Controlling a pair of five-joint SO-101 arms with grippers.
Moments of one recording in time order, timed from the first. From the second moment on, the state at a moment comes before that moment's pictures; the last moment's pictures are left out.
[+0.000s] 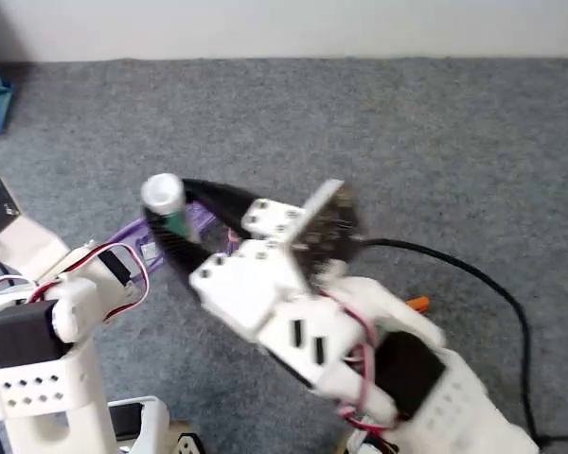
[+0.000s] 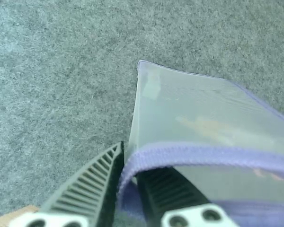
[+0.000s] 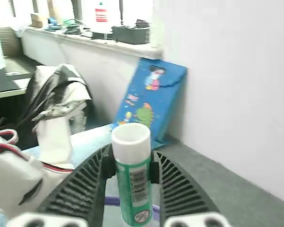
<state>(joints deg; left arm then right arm) -13.5 -50.9 25.8 99.4 38.3 -54.6 -49.8 22.9 36.2 -2.1</state>
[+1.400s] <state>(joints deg) -13.5 -50.9 25.8 99.4 38.3 -21.5 -53.5 33.4 83.3 -0.1</state>
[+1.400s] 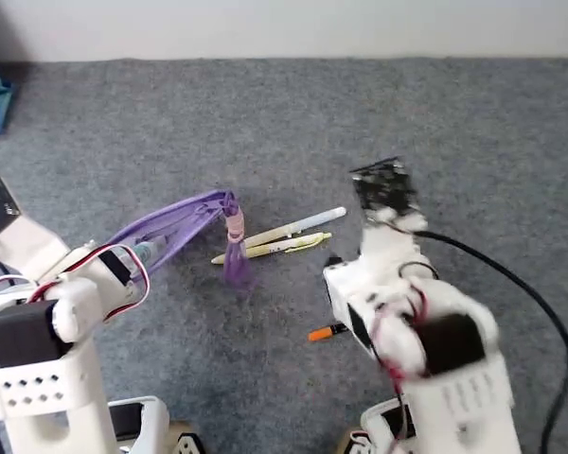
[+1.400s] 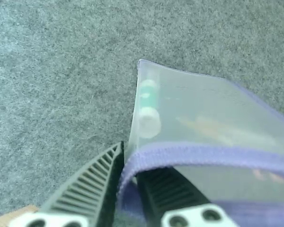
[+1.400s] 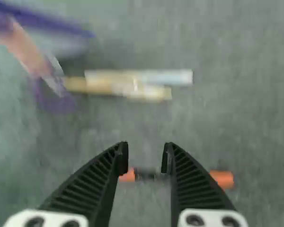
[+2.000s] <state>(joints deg) -13.5 -50.9 25.8 99.4 38.5 -28.0 -23.6 37.5 87.6 25.8</state>
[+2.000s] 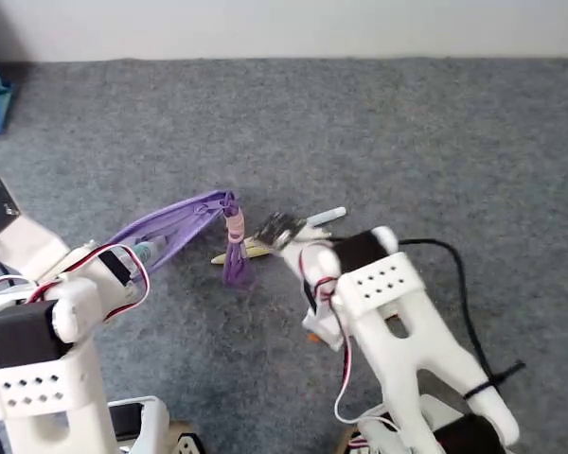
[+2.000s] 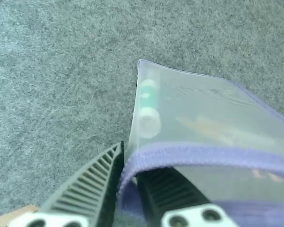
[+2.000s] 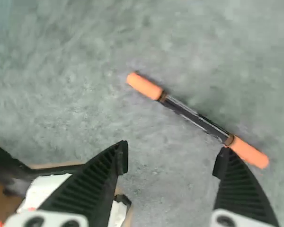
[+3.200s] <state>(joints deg) -13.5 -50.9 25.8 99.4 38.5 -21.5 -11.8 53.8 53.2 42.6</state>
